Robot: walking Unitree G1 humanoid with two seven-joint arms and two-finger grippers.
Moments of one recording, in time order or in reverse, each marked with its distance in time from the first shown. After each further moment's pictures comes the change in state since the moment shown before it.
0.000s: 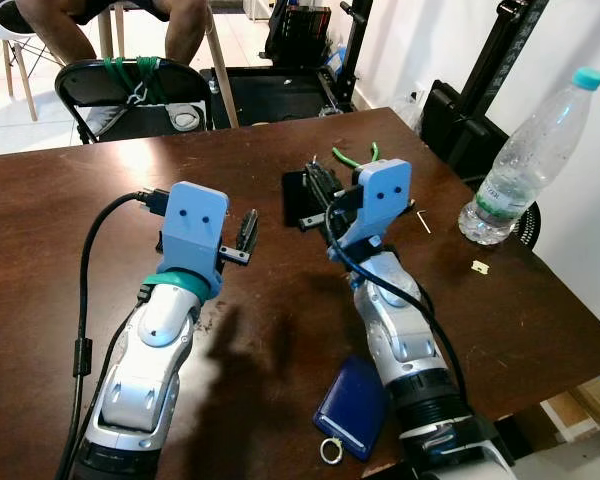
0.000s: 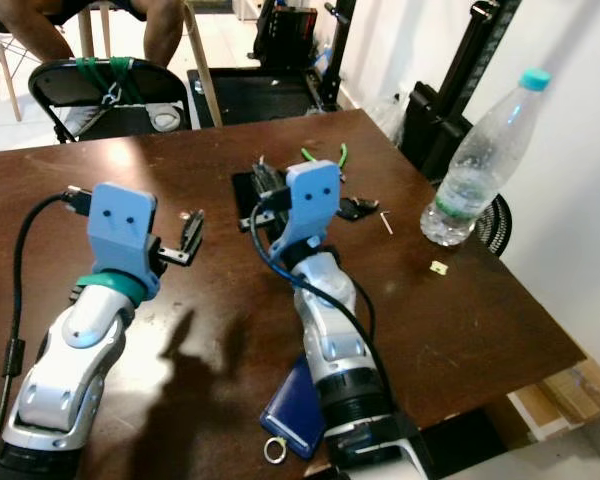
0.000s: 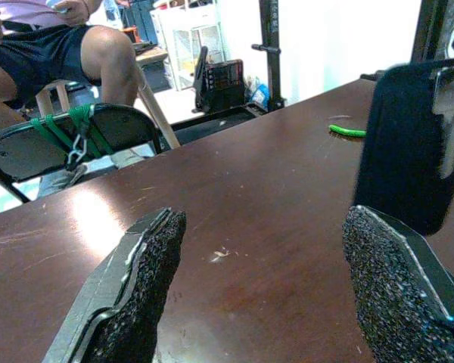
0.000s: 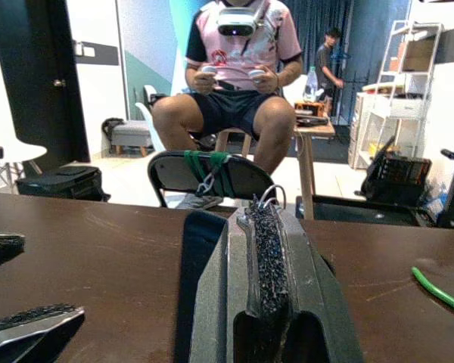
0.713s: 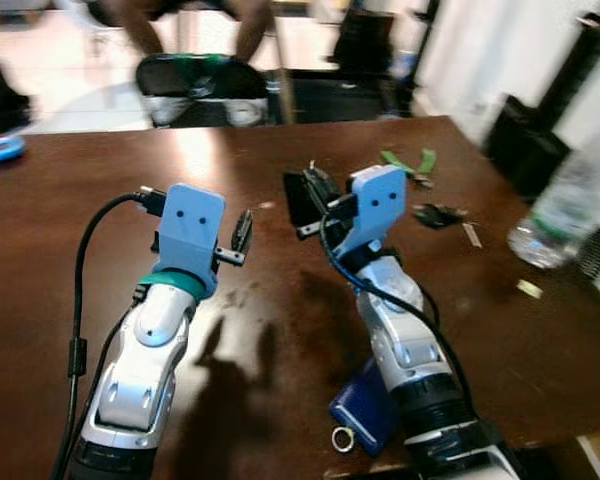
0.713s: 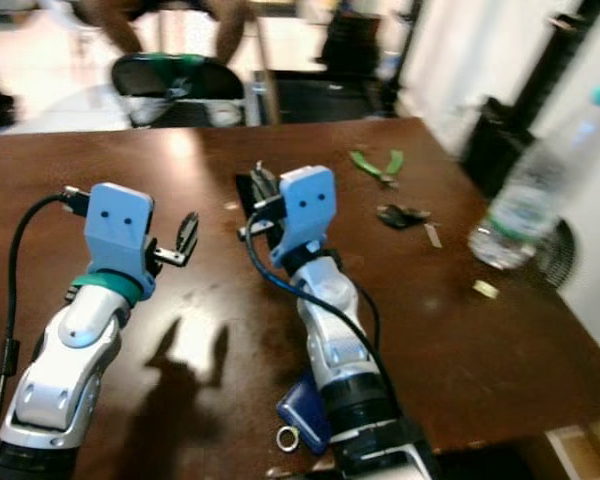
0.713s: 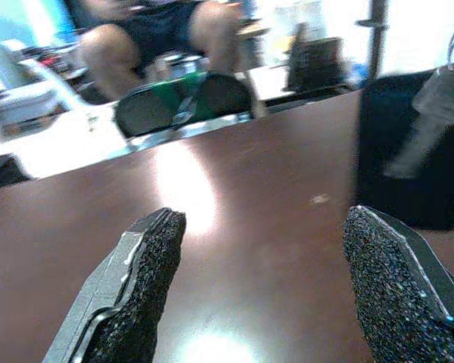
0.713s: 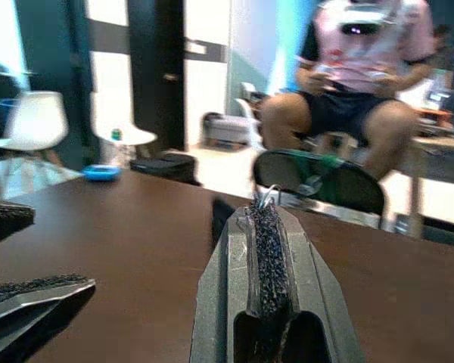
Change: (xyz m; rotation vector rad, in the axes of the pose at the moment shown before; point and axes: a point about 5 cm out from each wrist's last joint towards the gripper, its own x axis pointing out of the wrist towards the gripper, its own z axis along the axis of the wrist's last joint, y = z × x) left arm 0.000 0.001 -0.002 -0.001 0.003 0.006; right arm -0.003 0.002 -0.003 -0.056 0.023 0.034
